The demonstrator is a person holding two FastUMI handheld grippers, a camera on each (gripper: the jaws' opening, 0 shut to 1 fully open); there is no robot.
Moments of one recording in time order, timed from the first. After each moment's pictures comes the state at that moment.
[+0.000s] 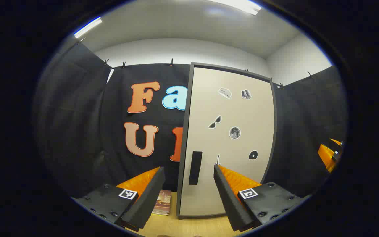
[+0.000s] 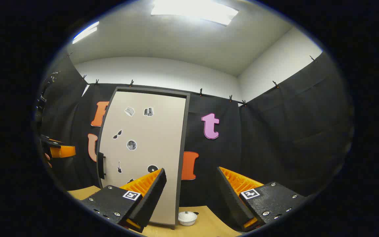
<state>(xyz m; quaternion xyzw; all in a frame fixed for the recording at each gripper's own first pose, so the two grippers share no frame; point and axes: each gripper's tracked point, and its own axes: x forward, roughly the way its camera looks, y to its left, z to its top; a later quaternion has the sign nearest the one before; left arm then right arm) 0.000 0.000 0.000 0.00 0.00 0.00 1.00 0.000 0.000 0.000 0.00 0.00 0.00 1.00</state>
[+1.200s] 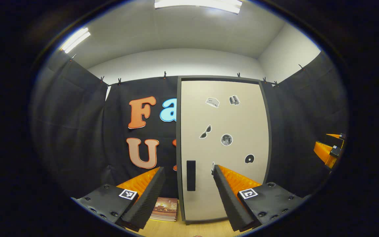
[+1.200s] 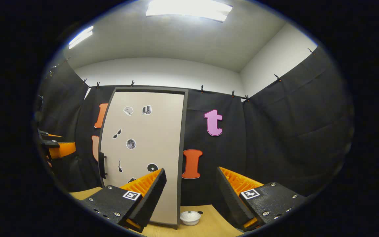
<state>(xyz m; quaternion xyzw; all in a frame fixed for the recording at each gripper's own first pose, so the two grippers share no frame) -0.010 -0.017 0.021 0.05 -0.05 0.01 1.00 0.018 0.002 -0.011 0.02 0.01 0.02 1.00</state>
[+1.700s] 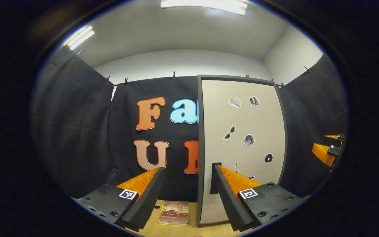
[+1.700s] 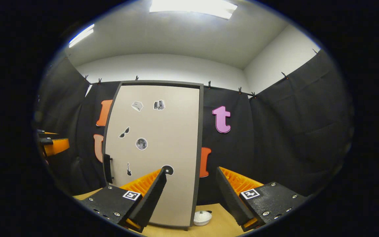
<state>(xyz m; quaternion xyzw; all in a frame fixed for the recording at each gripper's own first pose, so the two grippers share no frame) 0.007 0.061 0.022 0.05 -0.05 0.02 1.00 0.050 0.070 -0.020 0.02 0.03 0.03 1.00</state>
